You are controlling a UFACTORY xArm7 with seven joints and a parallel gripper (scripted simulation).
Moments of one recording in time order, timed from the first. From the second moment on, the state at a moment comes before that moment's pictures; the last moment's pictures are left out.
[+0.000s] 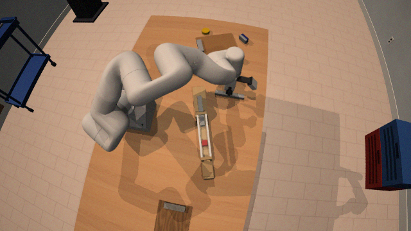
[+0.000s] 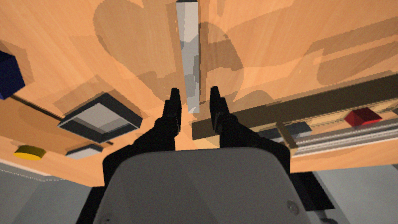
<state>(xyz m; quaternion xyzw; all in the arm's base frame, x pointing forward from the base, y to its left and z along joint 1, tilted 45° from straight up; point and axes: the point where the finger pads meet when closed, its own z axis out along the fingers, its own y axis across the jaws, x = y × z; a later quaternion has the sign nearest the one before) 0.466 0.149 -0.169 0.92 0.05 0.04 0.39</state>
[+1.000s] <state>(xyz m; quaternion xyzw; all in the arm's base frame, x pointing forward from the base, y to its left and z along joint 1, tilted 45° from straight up) 0.475 0.111 -0.211 0.92 0.05 0.04 0.39</state>
